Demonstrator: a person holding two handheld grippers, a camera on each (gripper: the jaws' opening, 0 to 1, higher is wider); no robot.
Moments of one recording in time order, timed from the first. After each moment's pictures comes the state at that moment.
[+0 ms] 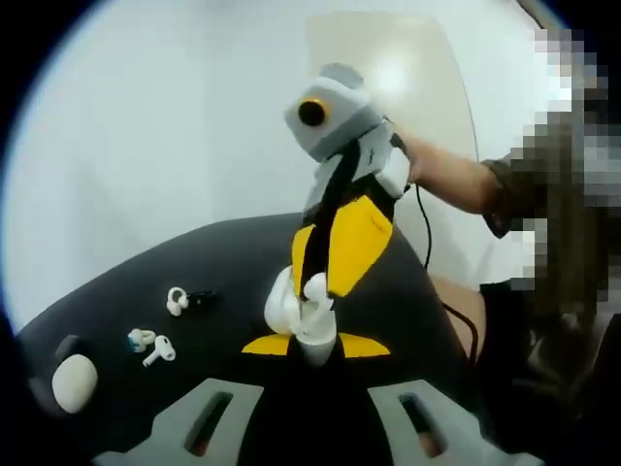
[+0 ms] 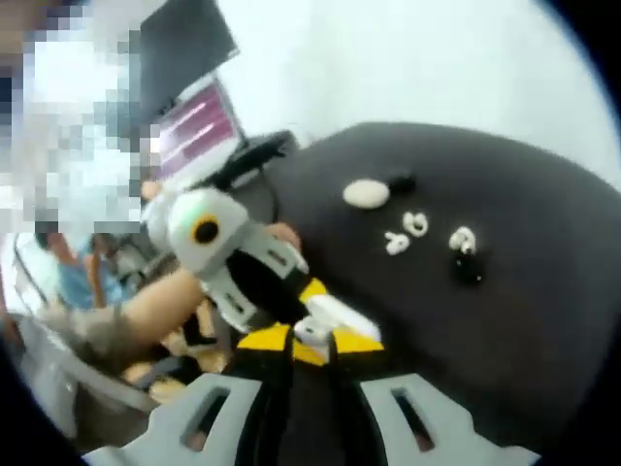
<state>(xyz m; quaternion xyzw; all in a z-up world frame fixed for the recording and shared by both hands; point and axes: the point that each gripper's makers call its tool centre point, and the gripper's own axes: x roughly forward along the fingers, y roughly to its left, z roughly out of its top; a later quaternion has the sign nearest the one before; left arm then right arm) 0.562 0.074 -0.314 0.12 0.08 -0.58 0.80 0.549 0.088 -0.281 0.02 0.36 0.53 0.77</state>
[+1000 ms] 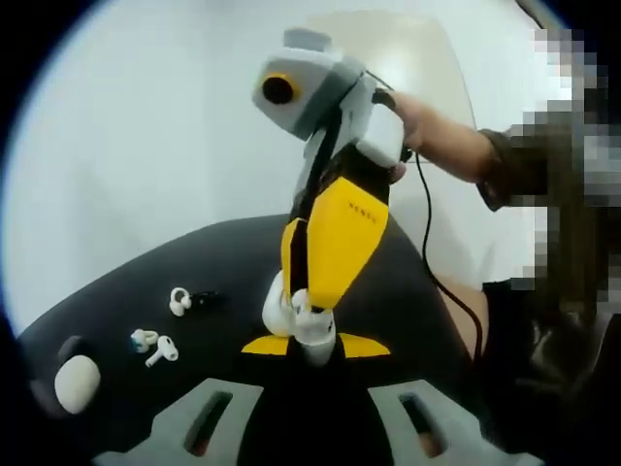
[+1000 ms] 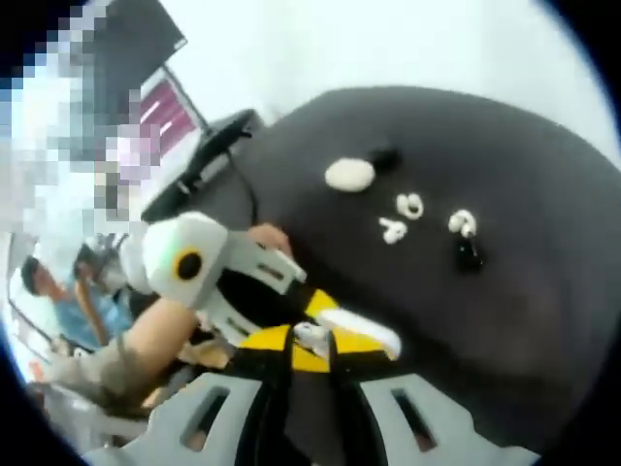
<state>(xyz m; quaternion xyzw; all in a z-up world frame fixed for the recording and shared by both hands) 0.564 0.074 -0.315 0.12 0.08 -0.57 0.81 0.553 0.099 -0.281 -0.03 0.45 0.47 0.76</state>
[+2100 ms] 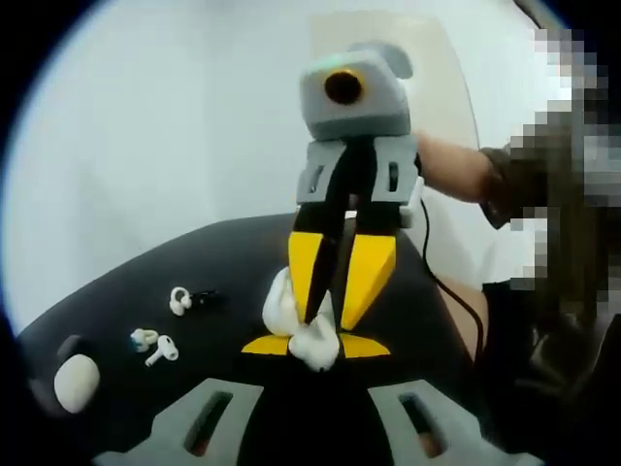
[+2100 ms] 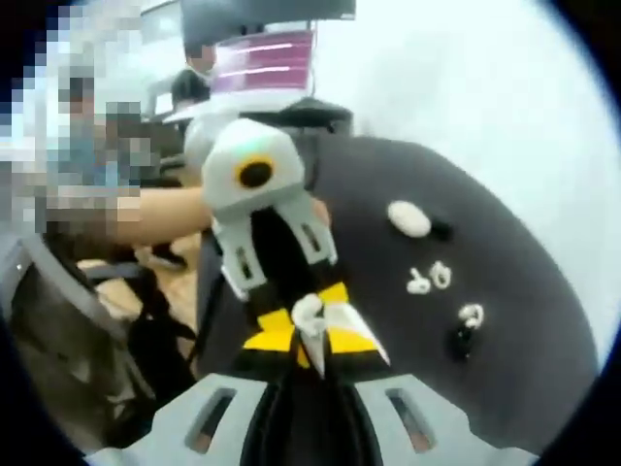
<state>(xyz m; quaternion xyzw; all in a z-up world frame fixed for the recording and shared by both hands) 0.564 0.074 -0.315 0.12 0.08 -0.57 0.81 0.549 0.100 -0.295 -0.25 0.25 0.61 0.71</state>
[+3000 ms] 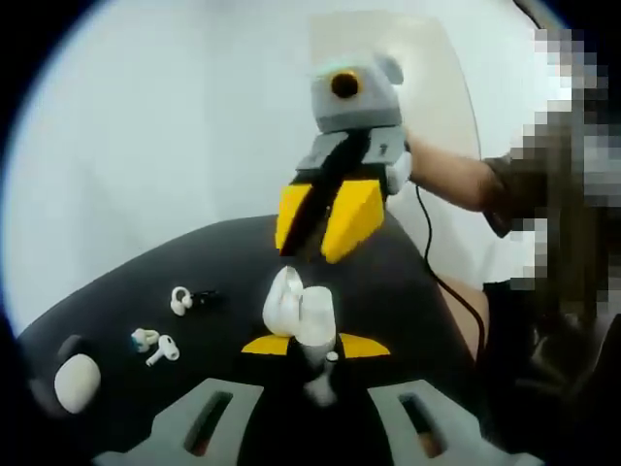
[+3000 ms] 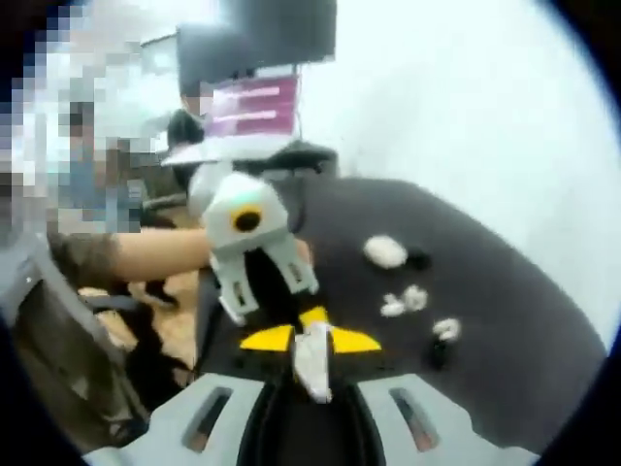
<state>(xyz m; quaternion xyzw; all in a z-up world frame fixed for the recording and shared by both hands) 0.565 0.075 -0.316 0.12 0.08 -0.57 0.81 0.567 0.064 -0.257 -0.16 0.16 0.60 0.77</state>
